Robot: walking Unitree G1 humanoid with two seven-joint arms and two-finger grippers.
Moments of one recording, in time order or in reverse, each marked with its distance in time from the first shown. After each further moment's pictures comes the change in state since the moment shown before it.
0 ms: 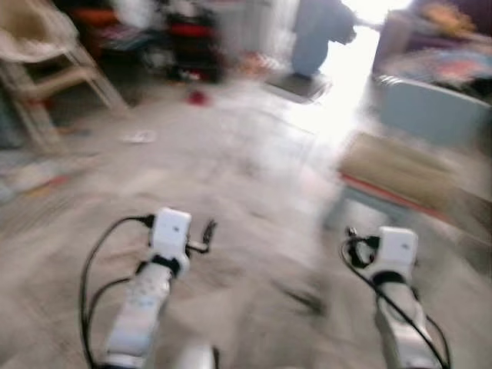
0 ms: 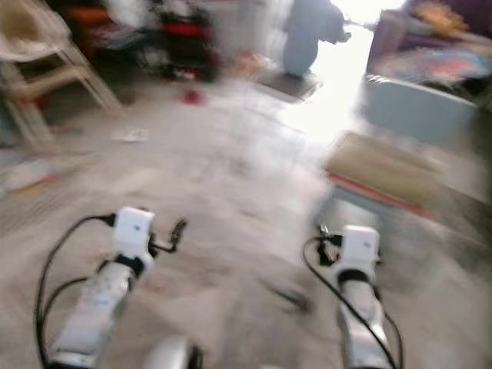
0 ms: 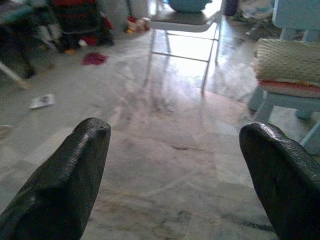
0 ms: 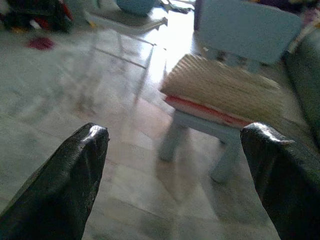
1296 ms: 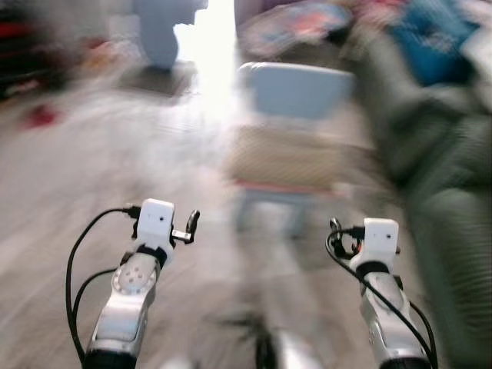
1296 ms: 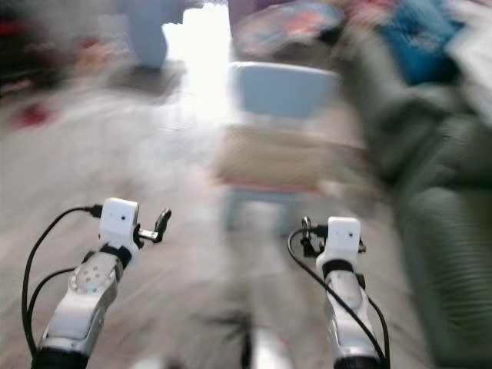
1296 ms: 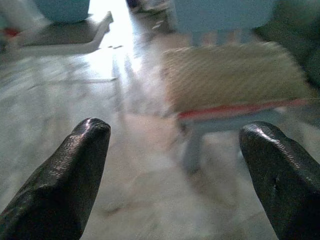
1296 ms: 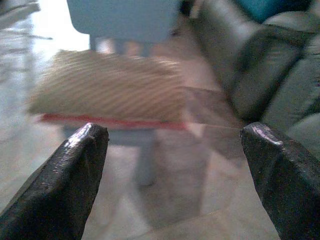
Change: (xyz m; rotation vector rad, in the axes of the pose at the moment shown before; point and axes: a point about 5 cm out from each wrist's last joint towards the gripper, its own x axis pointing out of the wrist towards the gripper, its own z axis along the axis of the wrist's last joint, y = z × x) left arm 0.008 0.010 -0.001 -0.001 0.016 0.037; right arm 0.010 0.013 0.010 -0.001 -0.023 0.059
